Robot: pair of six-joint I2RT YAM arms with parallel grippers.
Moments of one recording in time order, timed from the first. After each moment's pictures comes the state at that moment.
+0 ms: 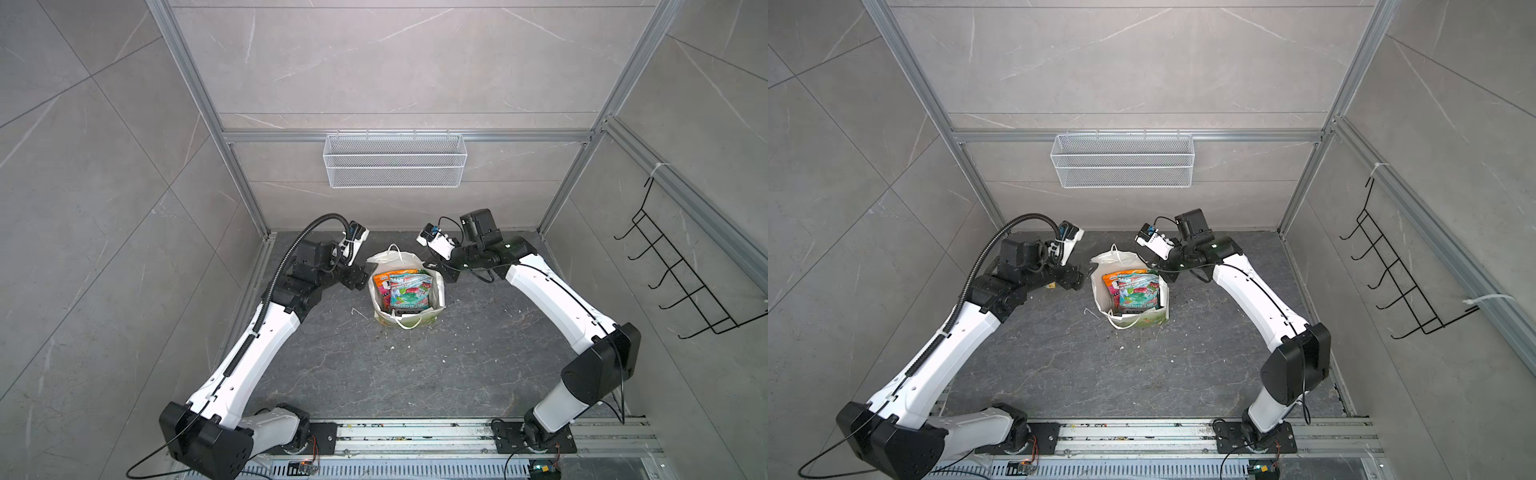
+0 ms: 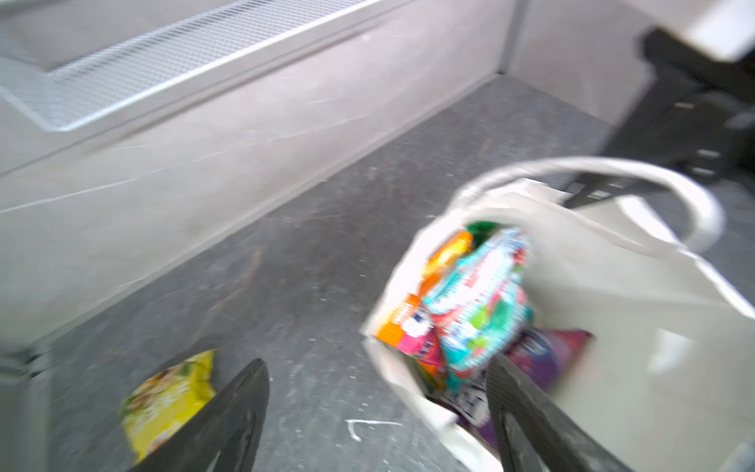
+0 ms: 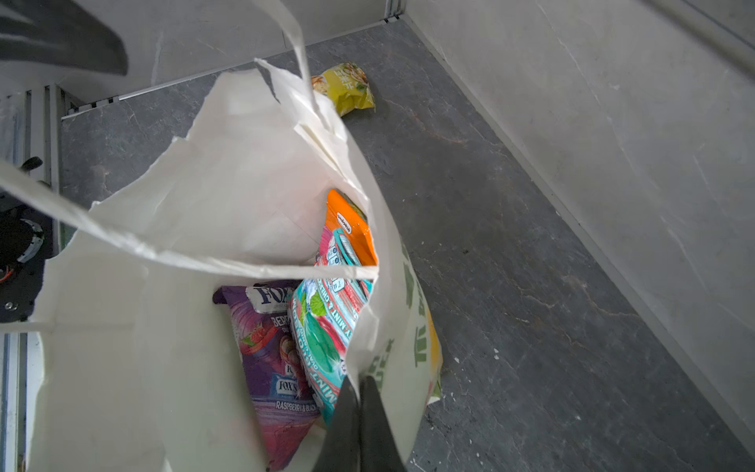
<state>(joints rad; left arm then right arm) -0.42 1.20 1.25 -0.54 0.23 0.23 0.47 1.64 1.63 -0.77 -0.47 -0.53</state>
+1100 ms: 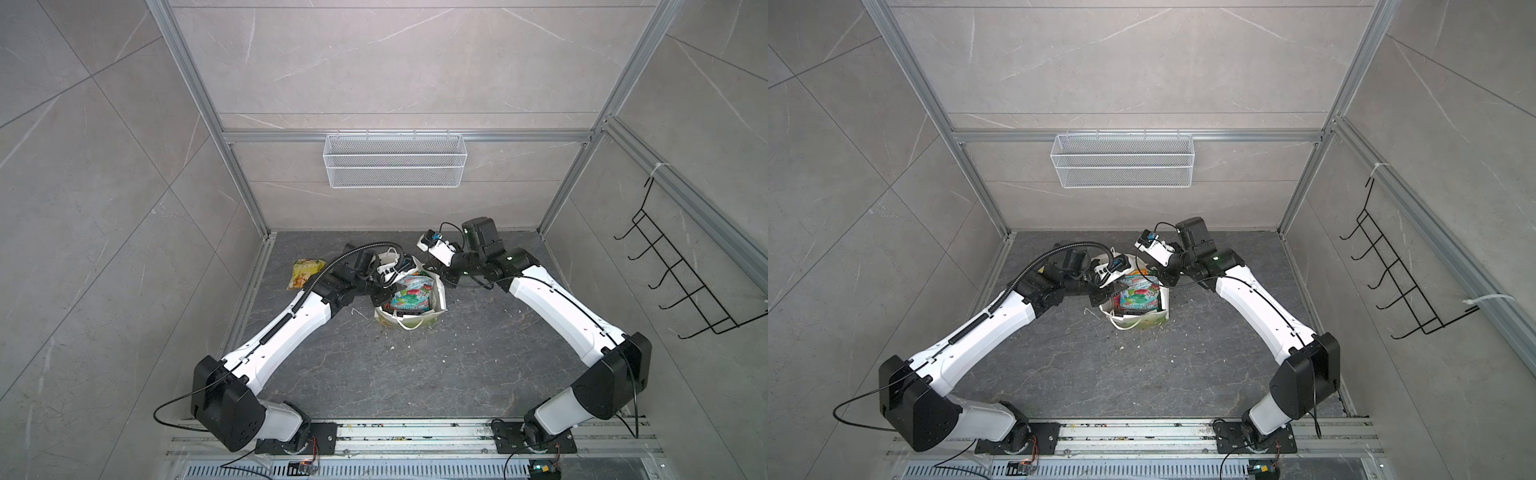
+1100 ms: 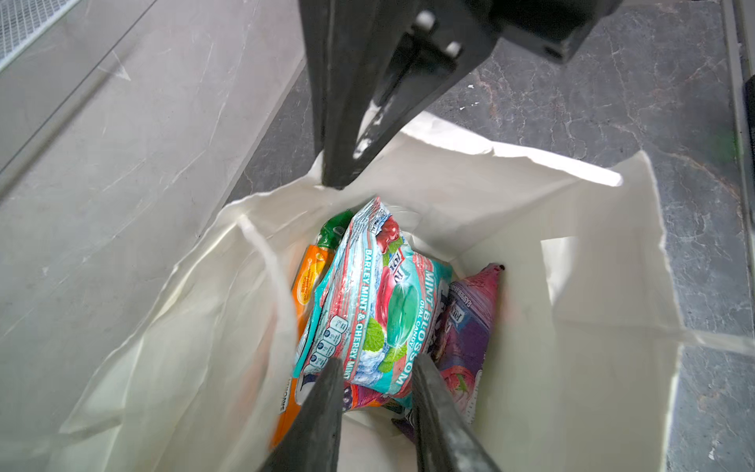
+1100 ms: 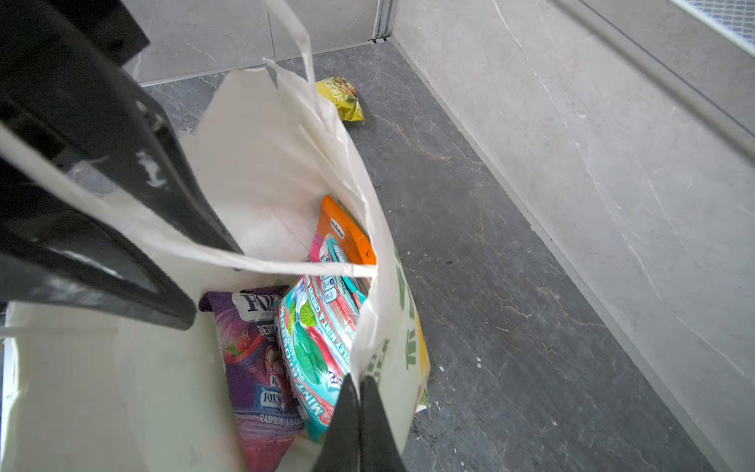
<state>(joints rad) -0.59 1.40 1.28 -0.53 0.36 0.62 0.49 1.57 1.51 -0.64 -0.41 -0.51</state>
